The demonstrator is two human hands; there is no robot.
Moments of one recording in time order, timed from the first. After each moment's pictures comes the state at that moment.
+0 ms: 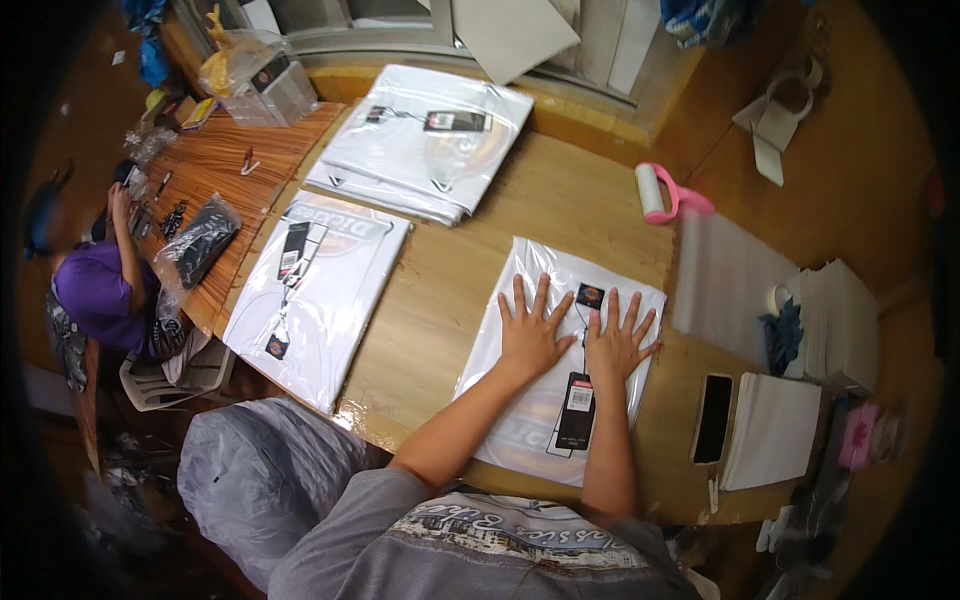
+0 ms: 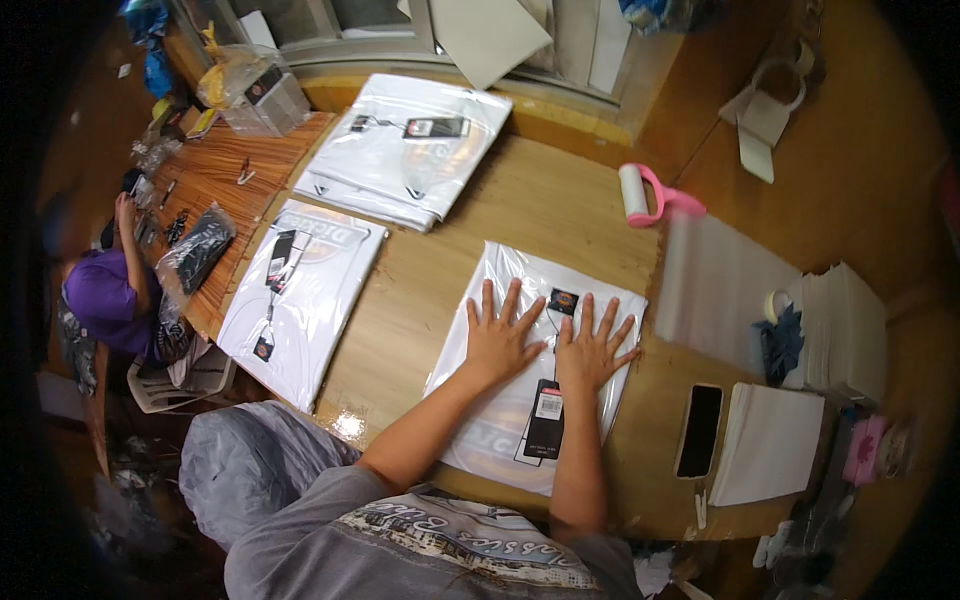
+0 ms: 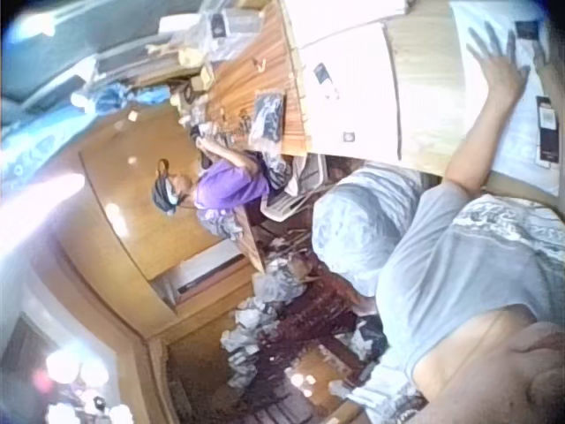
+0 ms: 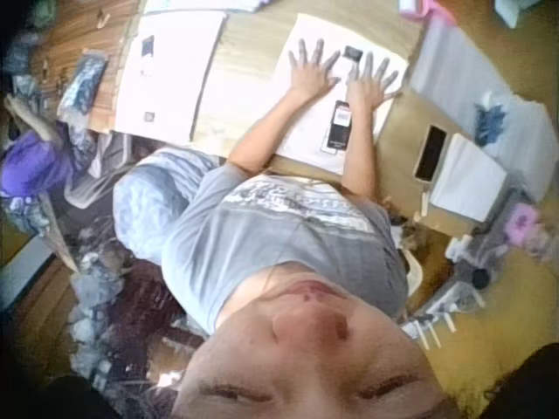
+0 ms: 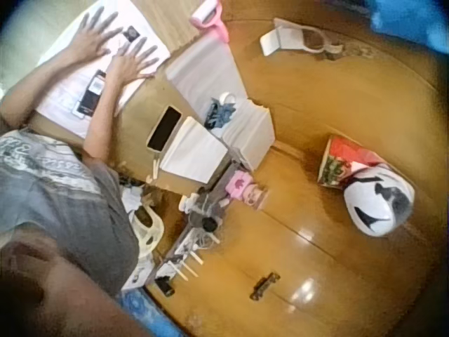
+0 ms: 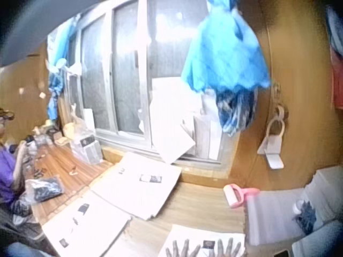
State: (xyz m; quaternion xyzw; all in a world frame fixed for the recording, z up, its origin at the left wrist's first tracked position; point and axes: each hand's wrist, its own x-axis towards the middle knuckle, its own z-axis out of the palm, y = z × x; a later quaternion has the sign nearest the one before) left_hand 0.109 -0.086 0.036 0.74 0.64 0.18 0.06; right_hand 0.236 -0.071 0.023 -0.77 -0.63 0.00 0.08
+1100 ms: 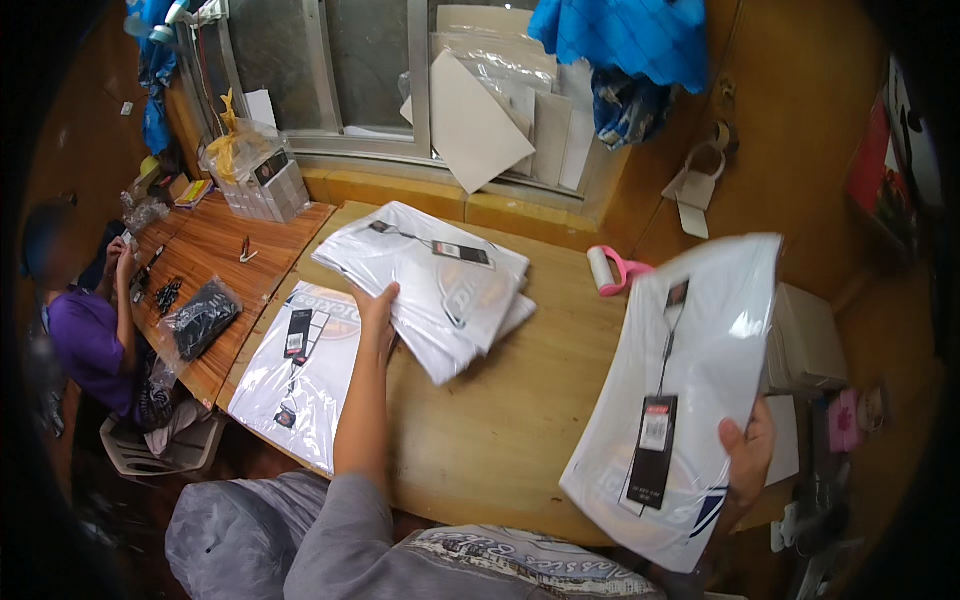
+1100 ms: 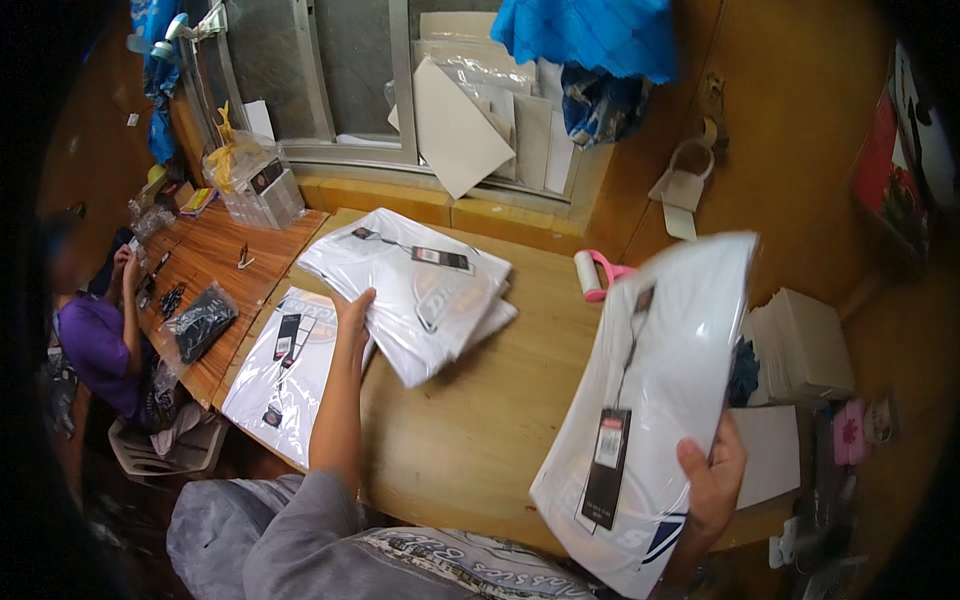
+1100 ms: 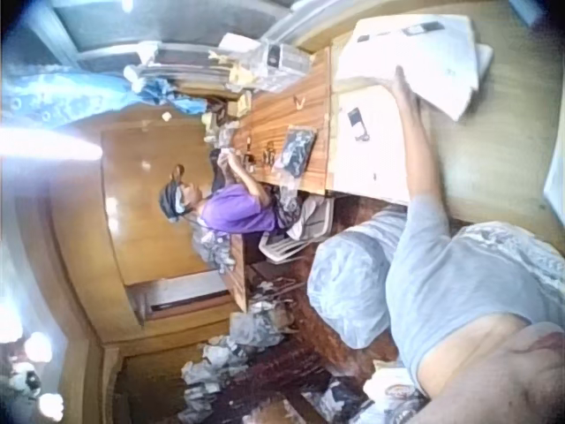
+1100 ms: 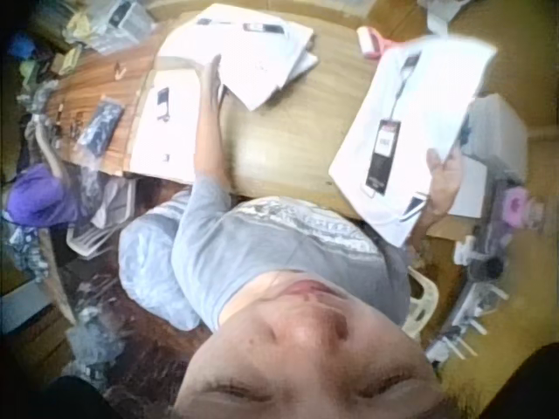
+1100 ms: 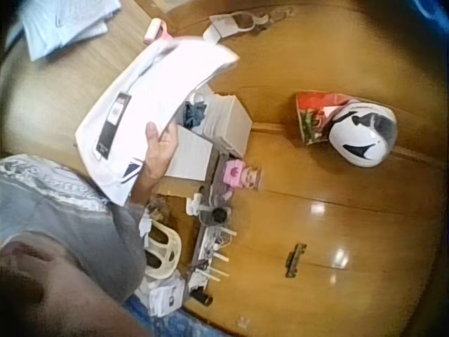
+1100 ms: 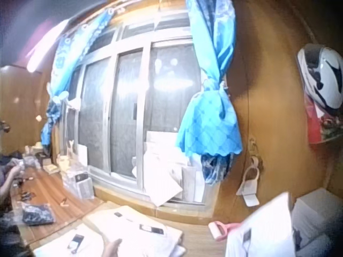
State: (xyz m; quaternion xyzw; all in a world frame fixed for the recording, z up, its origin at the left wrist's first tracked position) left_hand -0.107 0.006 0.059 0.26 0.47 0.77 0.34; right_hand 0.314 -0.198 0.260 -0.47 -0.54 0.39 0.58
